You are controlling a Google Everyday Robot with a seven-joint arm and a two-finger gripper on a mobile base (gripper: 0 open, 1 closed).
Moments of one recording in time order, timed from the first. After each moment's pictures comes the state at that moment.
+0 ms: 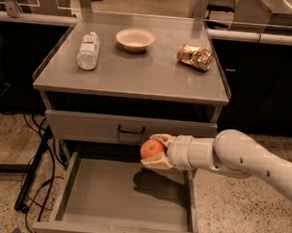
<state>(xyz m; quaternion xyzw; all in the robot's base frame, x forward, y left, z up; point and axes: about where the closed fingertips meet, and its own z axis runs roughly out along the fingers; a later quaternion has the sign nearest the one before) 0.542 -0.033 0.666 -0.56 0.67 0.19 0.45</state>
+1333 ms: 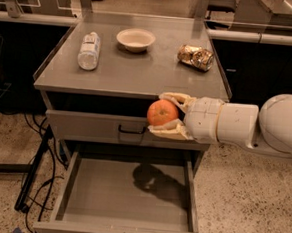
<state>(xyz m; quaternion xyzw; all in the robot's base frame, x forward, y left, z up) 0.515 -0.046 0.858 -0.59 0.59 0.12 0.54</state>
